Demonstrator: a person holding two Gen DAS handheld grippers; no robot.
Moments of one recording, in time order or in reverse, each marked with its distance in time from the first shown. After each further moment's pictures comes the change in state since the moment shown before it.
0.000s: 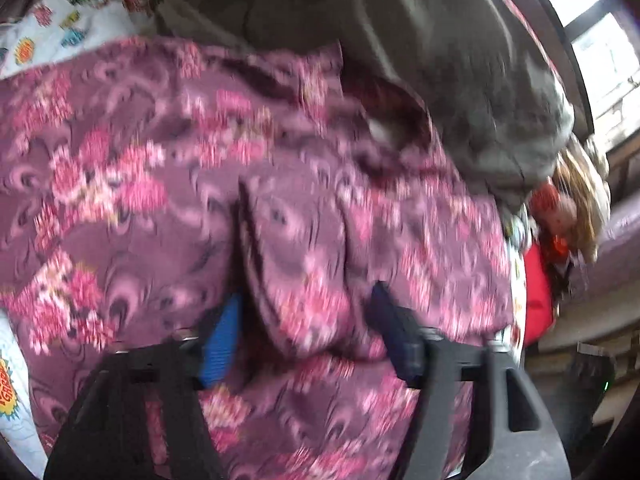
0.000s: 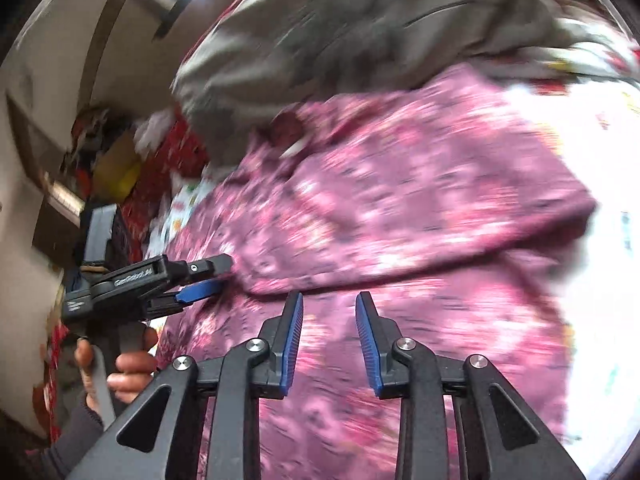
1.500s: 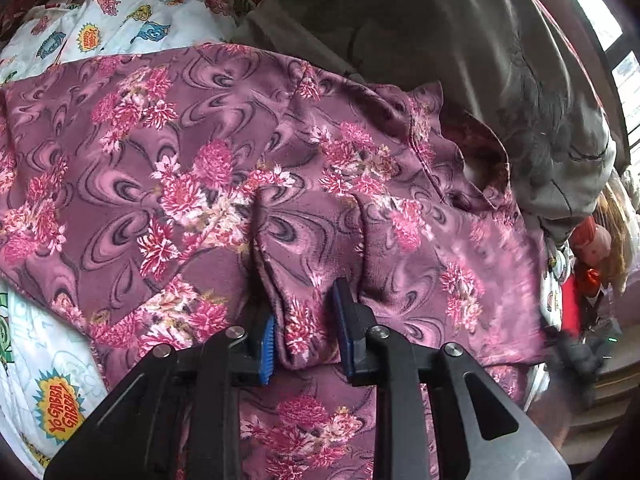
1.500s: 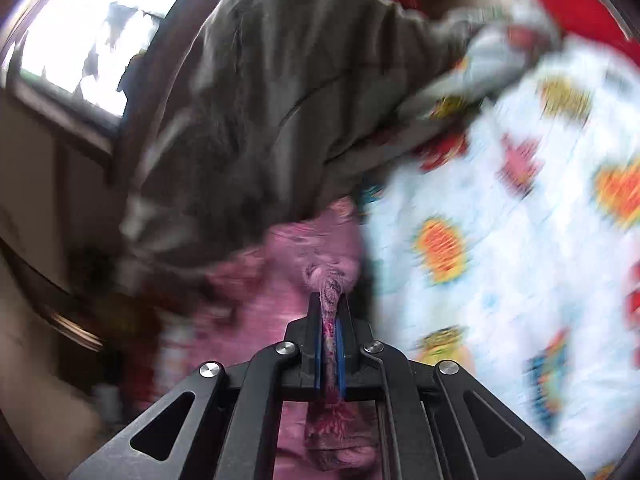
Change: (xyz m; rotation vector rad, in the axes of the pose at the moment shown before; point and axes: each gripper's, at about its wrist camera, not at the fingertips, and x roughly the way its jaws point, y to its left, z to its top) left arm -0.012 0.060 0.009 -0.067 -0.022 0.143; right arm 0.038 -0.079 0.074 0.143 -0.141 -0.203
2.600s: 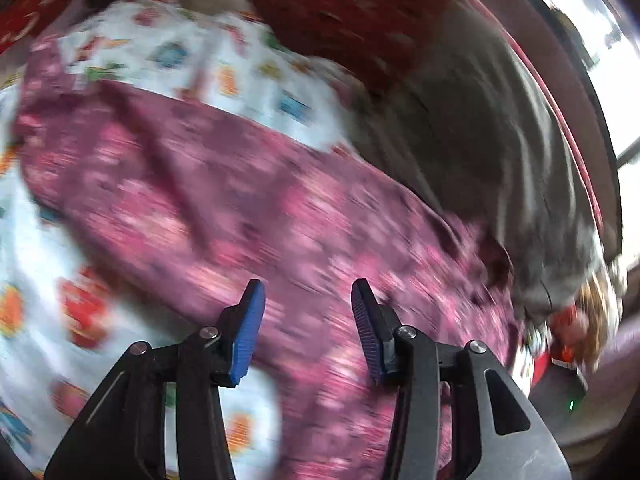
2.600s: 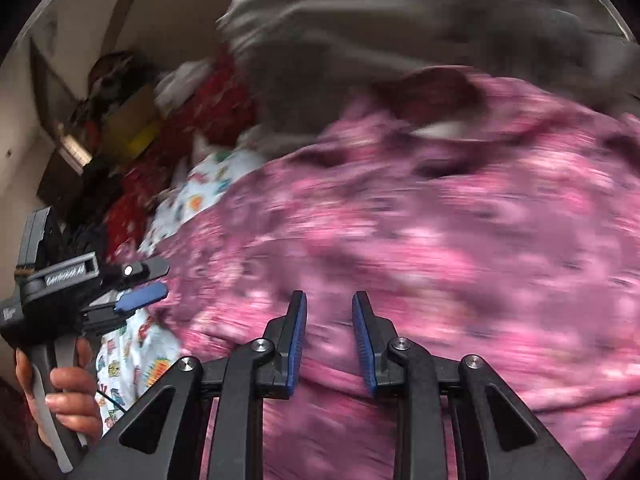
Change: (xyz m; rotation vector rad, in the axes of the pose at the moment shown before) left arm -0.098 0.142 0.034 -0.247 -0.171 -0.002; right arm 0.079 0.252 -0.118 -0.422 0.201 0.275
